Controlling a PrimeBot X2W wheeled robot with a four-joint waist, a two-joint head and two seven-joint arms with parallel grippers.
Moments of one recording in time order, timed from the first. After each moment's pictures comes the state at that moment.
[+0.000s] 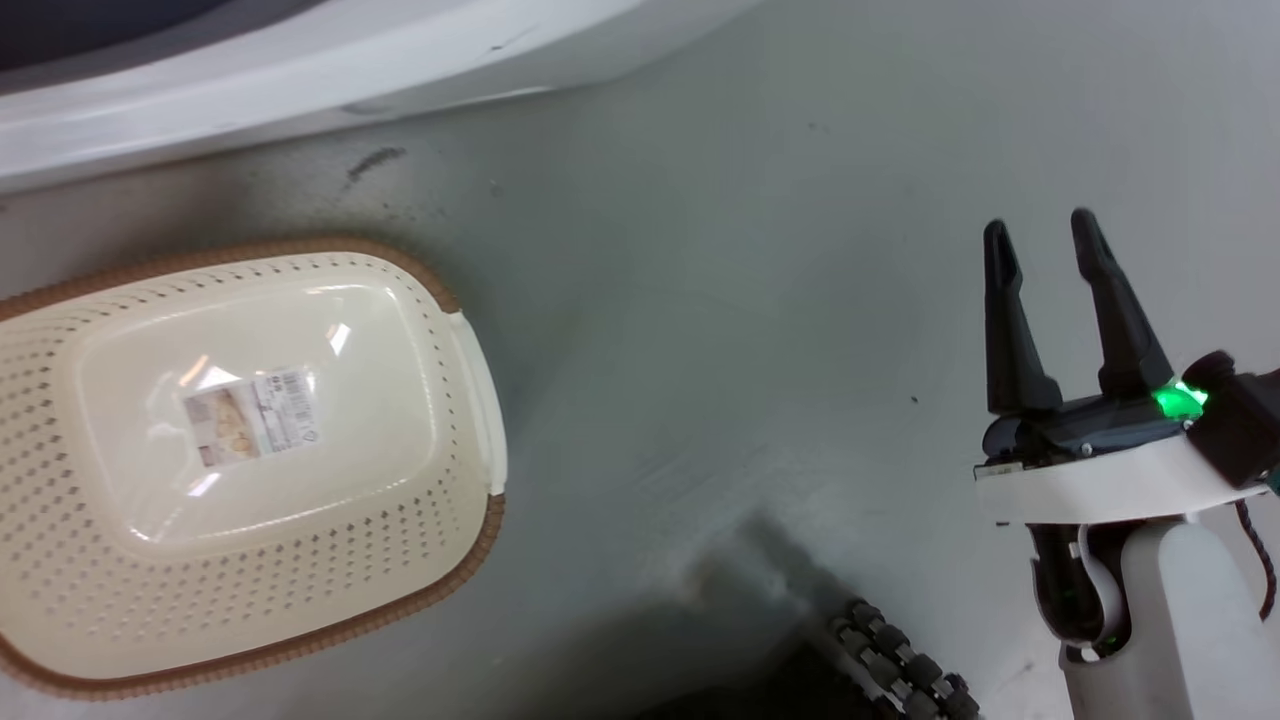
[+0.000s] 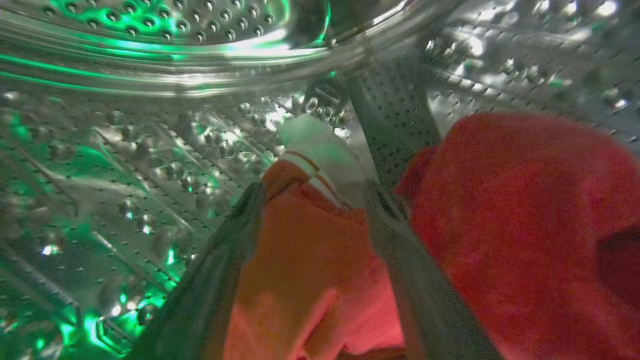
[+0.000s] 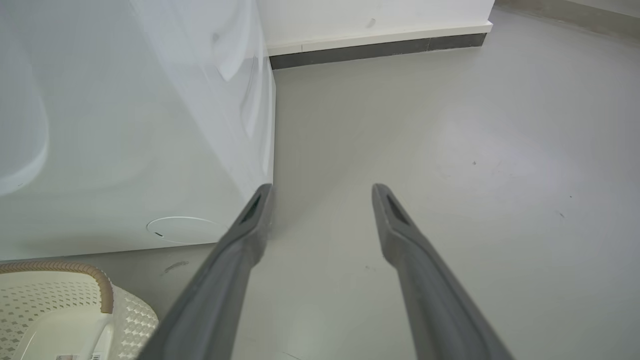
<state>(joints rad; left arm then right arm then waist) -1.75 0.57 -0.44 0.94 -0.25 -0.13 0.55 -0.29 -0.05 0.07 0.02 0.27 0.13 -0.26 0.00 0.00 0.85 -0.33</state>
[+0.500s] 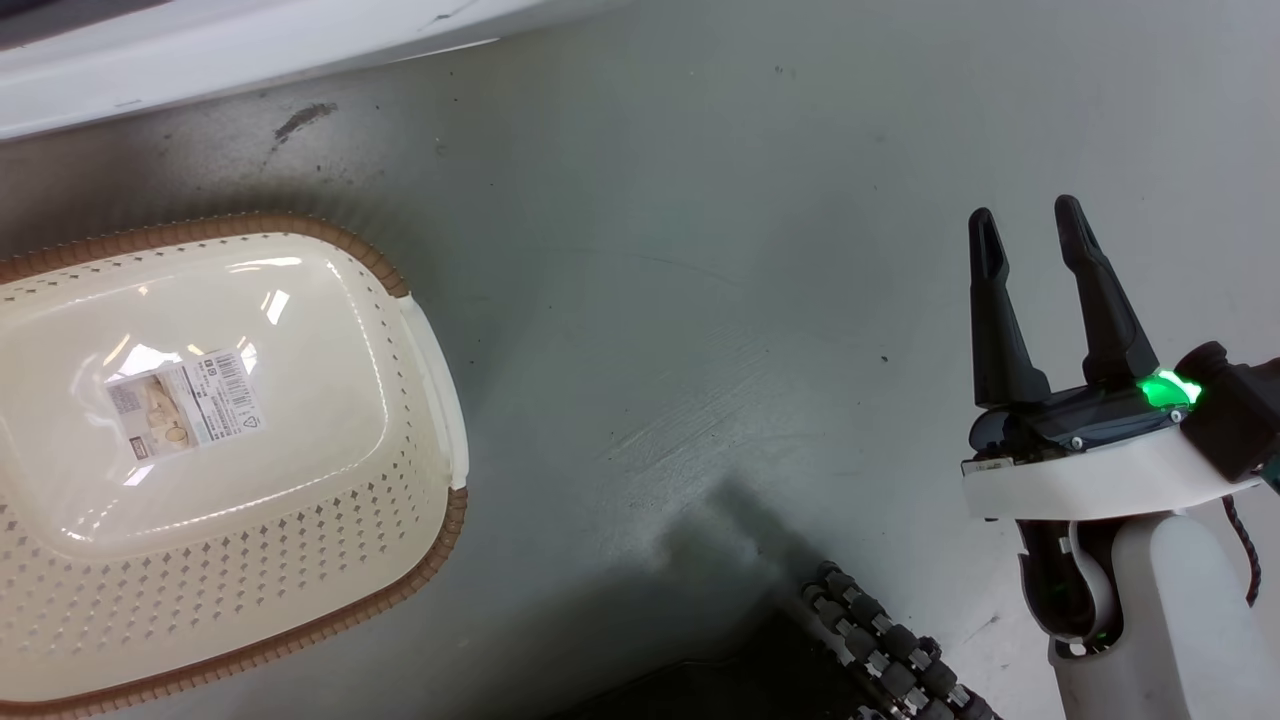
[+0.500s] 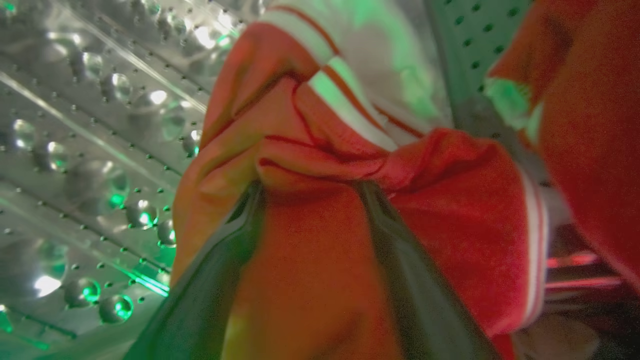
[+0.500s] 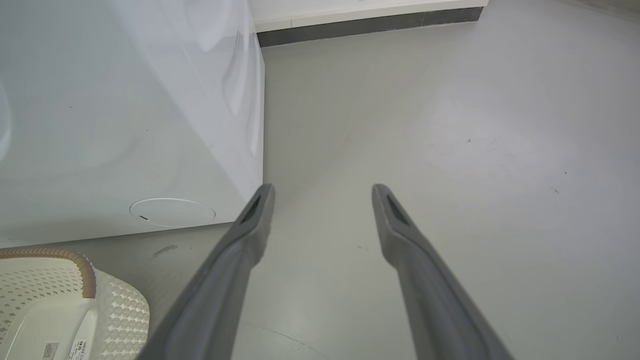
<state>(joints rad) -1.81 0.68 -0.58 0.98 -0.29 -0.13 0.78 -0.31 -0.05 0.09 0.01 0.31 0.13 -0.26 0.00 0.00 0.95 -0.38</state>
